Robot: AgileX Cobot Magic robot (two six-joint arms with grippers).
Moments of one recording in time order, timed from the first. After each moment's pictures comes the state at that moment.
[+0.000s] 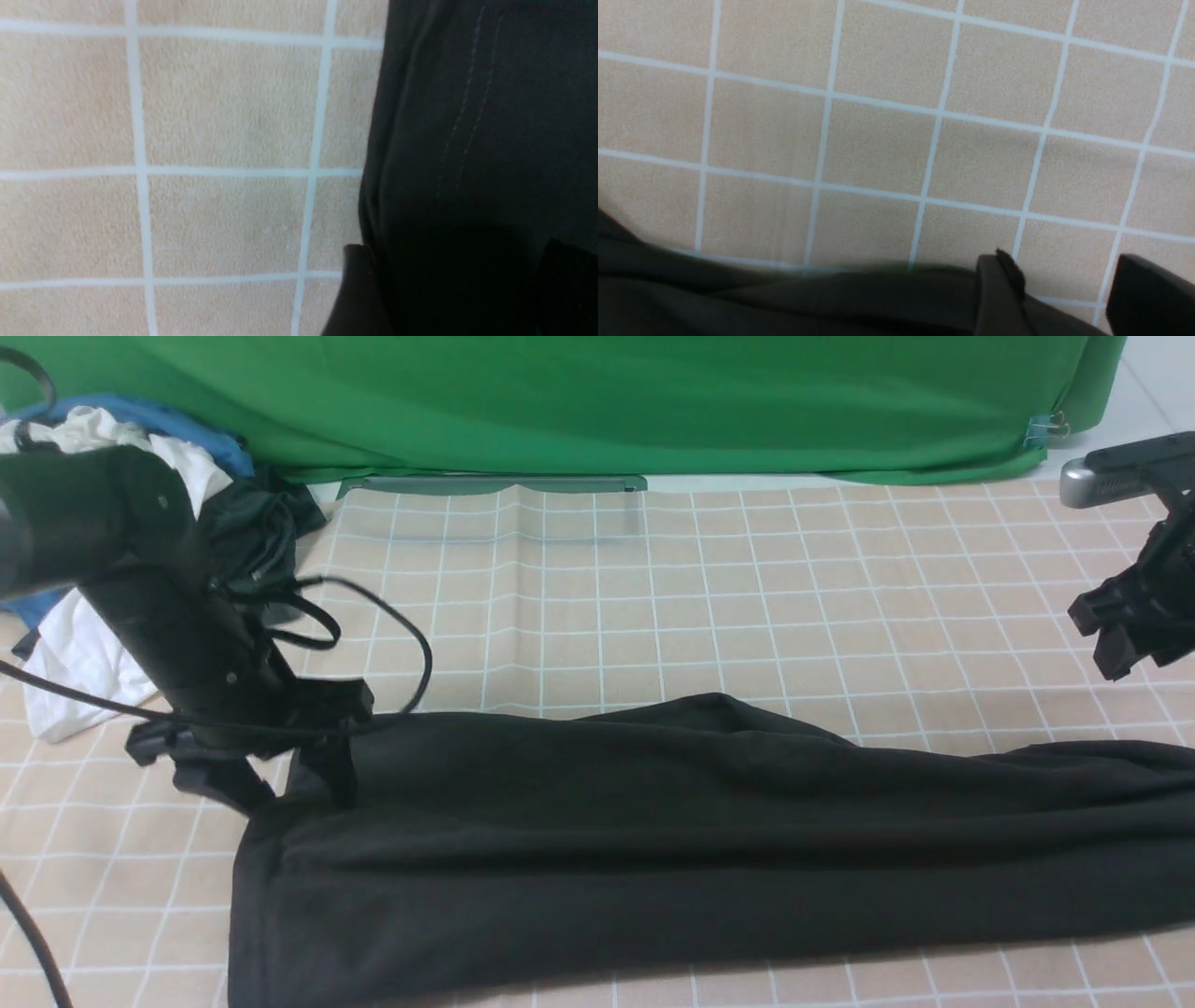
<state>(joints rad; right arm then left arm) -0.06 1.85 -1.40 -0.04 0.99 -0.13 -0.05 1.86 -1.21 -0.20 1.03 0.03</state>
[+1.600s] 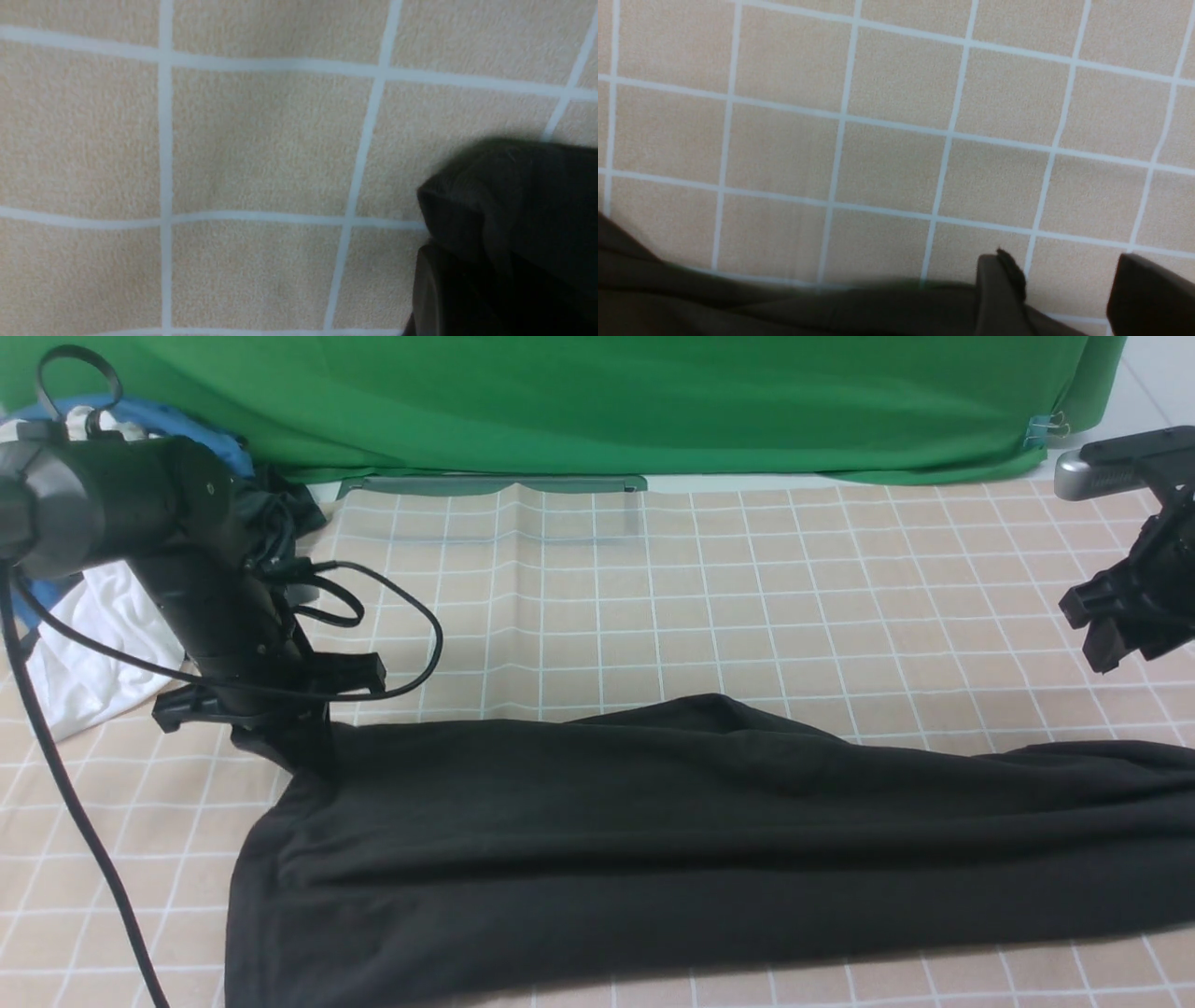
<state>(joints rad) -0.06 1.85 -1.40 -0.01 0.97 -0.13 -0.05 1.98 -1.37 -0.14 0.98 -0.03</state>
